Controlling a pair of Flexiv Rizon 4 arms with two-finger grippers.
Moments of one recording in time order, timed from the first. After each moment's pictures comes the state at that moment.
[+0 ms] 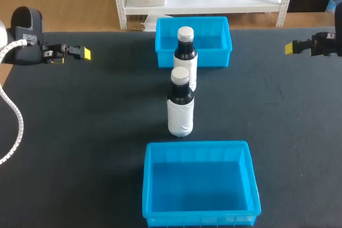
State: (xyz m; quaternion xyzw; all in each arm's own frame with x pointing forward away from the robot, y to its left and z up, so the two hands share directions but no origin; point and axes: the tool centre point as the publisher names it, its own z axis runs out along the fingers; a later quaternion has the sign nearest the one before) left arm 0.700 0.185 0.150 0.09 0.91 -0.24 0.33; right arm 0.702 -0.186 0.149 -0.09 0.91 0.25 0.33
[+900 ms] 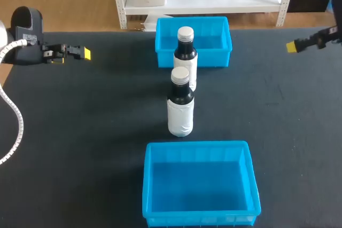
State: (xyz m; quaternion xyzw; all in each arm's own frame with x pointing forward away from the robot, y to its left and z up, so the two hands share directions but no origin) left arm 0.700 0.185 0.150 0.09 0.91 -0.24 0.33; right arm 0.704 -0.186 0.167 -0.24 0.89 0.21 0.33
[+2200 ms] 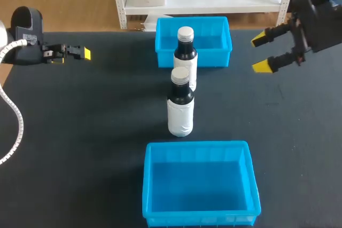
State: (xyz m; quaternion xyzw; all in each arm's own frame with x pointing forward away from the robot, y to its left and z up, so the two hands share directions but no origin) left arm 0.700 0.185 0.150 0.09 0.91 -0.24 0.33; right arm 0.660 -0.069 0.173 -0.56 0.68 0.32 0.35
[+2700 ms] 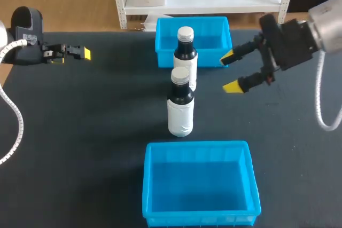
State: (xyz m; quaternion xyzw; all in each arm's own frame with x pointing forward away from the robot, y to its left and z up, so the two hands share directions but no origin) left arm 0.700 0.185 0.150 0.09 0.91 -0.24 0.33; right arm 0.621 0.003 0.155 -0.59 0.64 0.36 0.33
